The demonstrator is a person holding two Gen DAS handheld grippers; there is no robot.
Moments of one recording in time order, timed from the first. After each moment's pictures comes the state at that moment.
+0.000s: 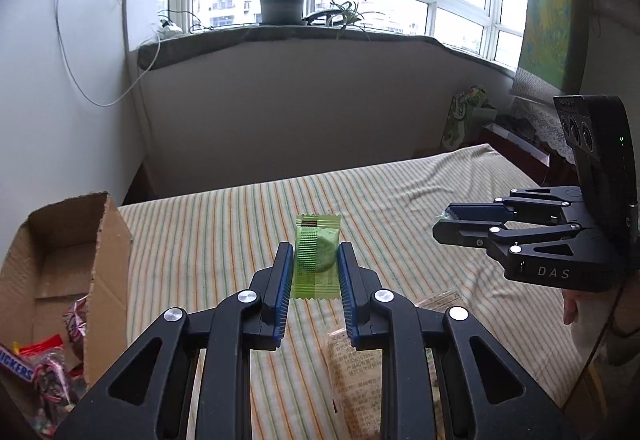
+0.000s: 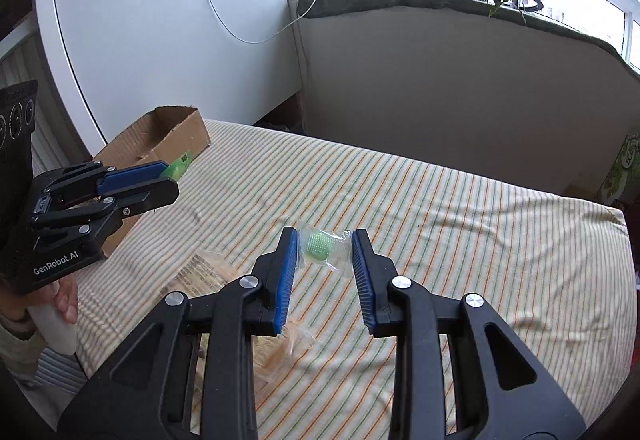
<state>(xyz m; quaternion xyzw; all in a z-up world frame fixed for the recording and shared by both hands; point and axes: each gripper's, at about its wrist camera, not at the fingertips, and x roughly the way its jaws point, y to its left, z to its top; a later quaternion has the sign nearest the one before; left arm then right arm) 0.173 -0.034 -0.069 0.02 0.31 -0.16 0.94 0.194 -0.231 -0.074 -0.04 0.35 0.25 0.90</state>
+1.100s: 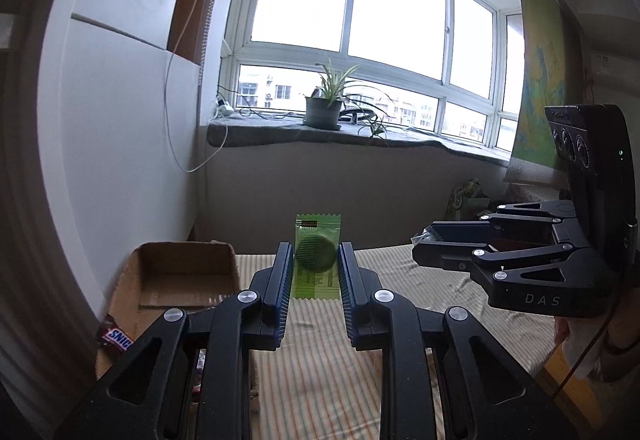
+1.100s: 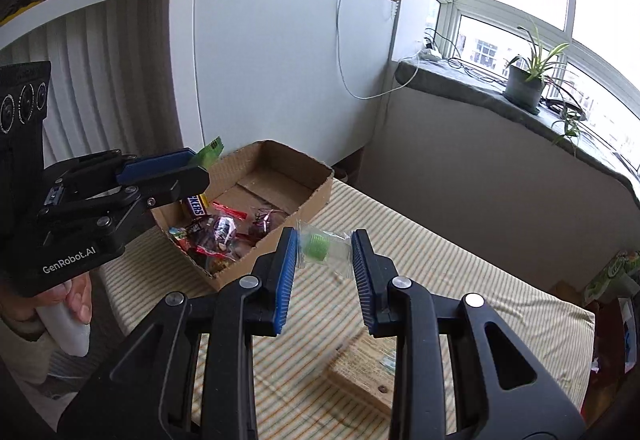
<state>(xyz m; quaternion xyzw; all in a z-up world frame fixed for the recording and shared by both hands) 0.056 0.094 0.007 -0.04 0.17 -0.13 0.98 0.104 -0.050 0.016 -0.16 0.27 0.31 0.90</state>
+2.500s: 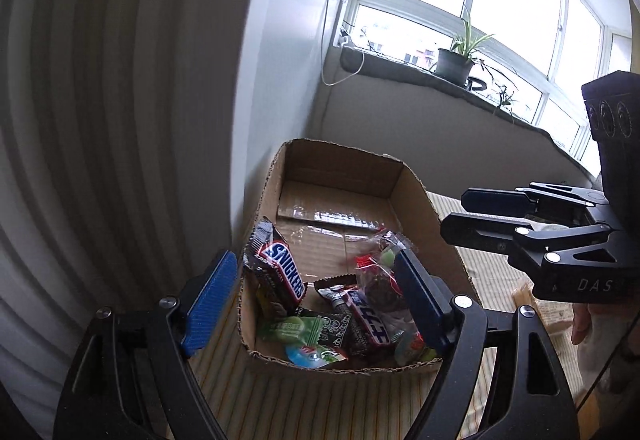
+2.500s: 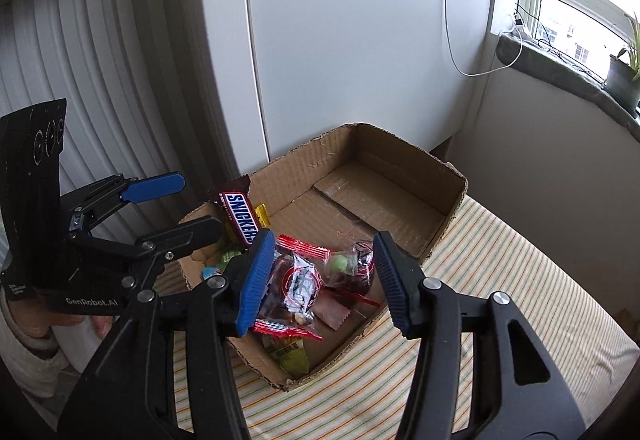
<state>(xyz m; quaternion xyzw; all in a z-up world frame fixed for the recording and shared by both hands) 0.070 0.222 -0.079 -0.12 0.27 0.02 0.95 0.159 0.082 -0.055 -0.16 0.32 0.41 0.84</state>
